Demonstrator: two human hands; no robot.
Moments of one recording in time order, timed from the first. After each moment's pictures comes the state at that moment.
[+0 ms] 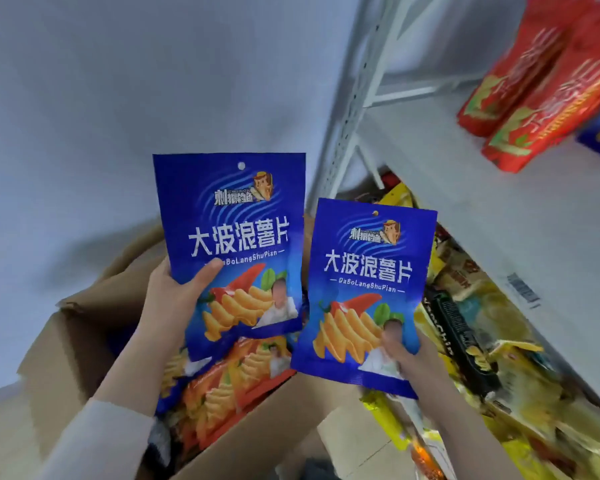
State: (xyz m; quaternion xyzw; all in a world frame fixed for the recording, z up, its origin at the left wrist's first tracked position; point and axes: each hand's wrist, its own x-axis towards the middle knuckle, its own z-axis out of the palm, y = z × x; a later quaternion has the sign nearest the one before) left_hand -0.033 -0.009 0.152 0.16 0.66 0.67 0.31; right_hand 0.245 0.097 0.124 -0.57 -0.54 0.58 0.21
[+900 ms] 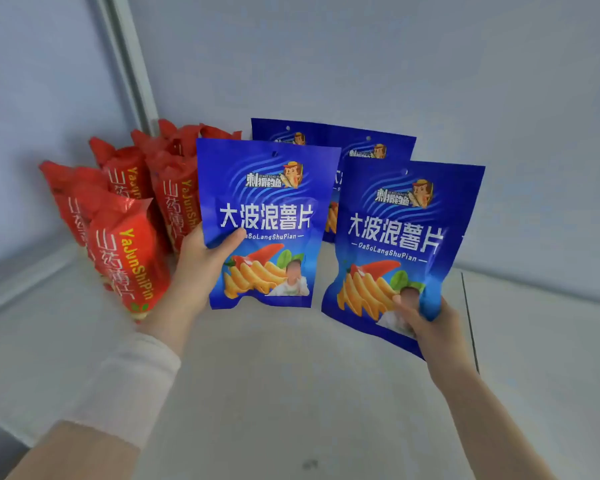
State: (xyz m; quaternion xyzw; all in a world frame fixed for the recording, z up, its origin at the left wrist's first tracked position) left_hand 0.322 0.493 0.270 0.54 0.45 0.58 0.40; right_hand 0.587 0.385 0.234 -0.64 -0.37 0.33 0.58
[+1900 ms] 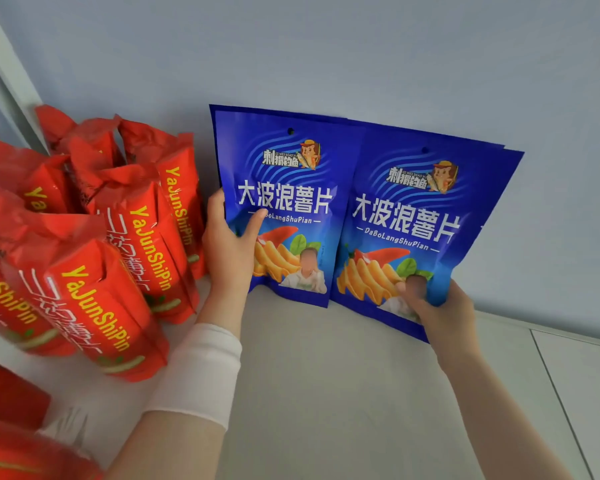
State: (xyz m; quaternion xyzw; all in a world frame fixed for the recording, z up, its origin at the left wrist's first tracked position) left_hand 0.396 0.718 0.219 0.56 0.47 0.64 0.24; right_hand 0.610 0.577 0.207 -0.69 -0.36 0.25 0.57
